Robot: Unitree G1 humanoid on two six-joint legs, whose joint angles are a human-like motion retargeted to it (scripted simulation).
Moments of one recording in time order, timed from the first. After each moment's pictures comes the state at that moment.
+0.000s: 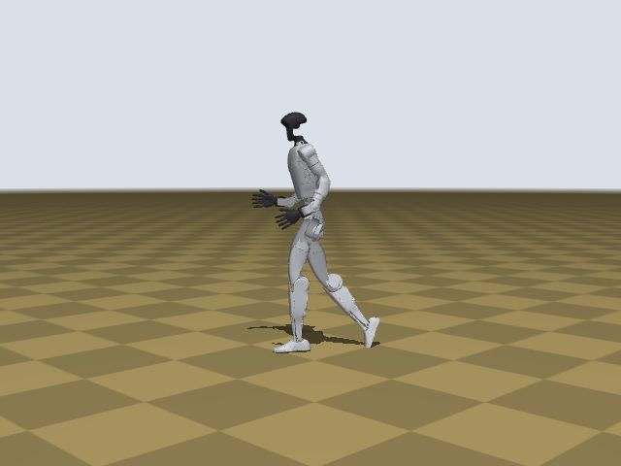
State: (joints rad) left arm 0.37 0.00 0.17 0.50 0.05 -0.65 -0.36; right arm 0.31 -0.02 -0.20 0.11 0.06 -0.64 0.06; waist 0.20 -0.11 0.01; left_leg -0.43 -0.04 0.19 0.20 0.06 0.05; right_leg 0.12 0.15 0.16 0.35 0.52 -0.06
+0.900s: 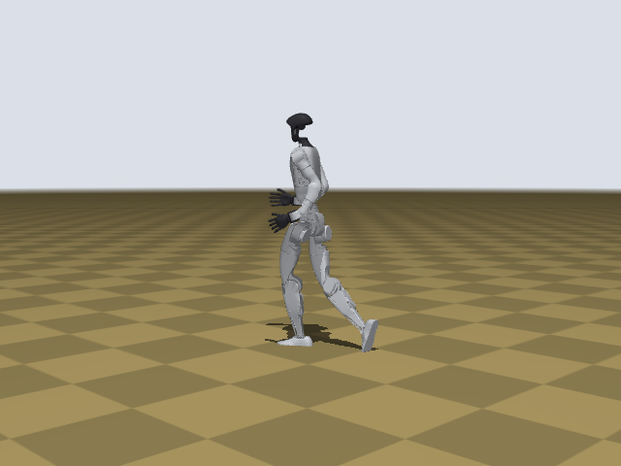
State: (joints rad) left arm 0.46 -0.01 0.15 0.51 -0.02 -0.65 -0.41; right arm 0.29 0.00 -0.18 0.18 0.14 -0.60 0.16; waist 0.21 -0.15 -0.04; left_leg -0.41 -0.15 0.28 0.32 -0.09 0.17; right_leg 0.11 0.09 -0.01 0.51 0.52 0.20
